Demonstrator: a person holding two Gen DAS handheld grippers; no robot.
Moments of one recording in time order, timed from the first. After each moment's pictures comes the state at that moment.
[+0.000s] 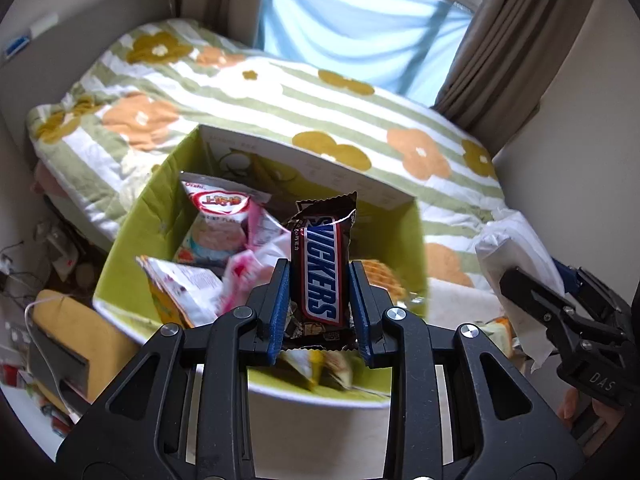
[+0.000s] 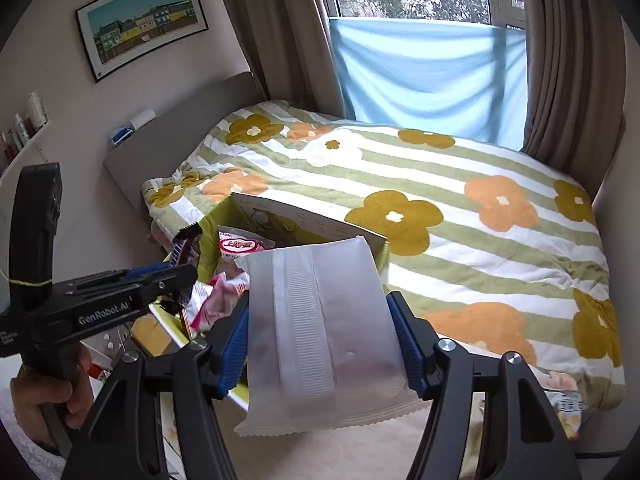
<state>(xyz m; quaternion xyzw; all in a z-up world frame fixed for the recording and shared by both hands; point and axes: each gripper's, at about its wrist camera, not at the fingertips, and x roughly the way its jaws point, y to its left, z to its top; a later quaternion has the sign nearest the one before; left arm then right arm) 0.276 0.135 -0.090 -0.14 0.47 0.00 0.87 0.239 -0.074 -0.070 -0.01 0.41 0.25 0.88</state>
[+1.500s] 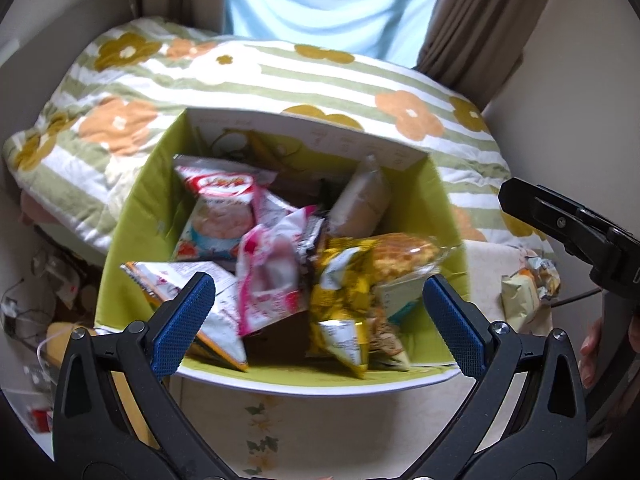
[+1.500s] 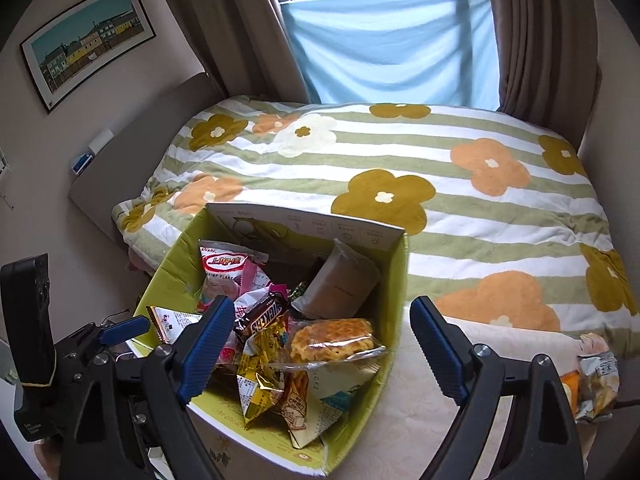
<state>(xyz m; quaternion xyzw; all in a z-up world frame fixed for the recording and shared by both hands) 0.273 0.140 -0.112 -0.08 0.49 -0.06 0.87 0.269 -0.042 -0.088 0.05 0.44 0.18 0.88</state>
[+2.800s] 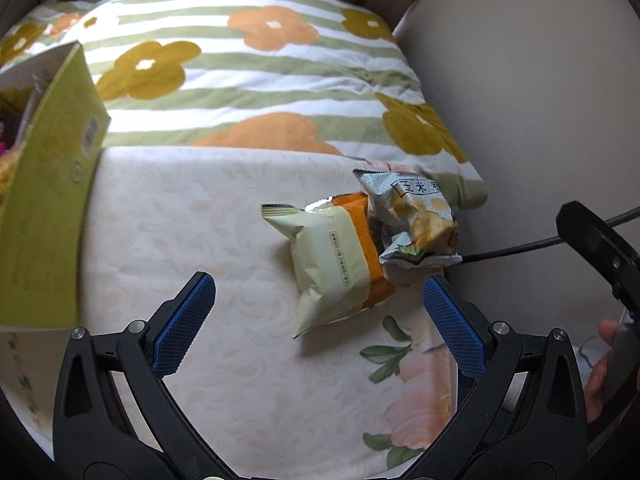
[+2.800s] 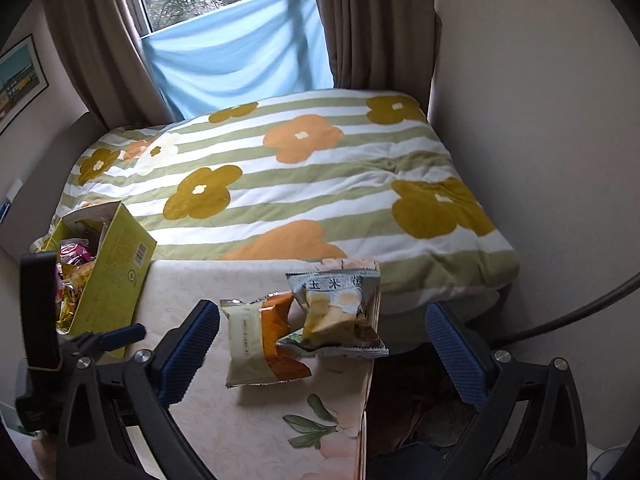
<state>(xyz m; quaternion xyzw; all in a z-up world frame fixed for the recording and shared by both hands) 0.259 -0.210 -0.194 -0.08 0.58 -0.16 0.80 0.182 -0.375 -0.117 0.07 0.46 0.00 0.89</state>
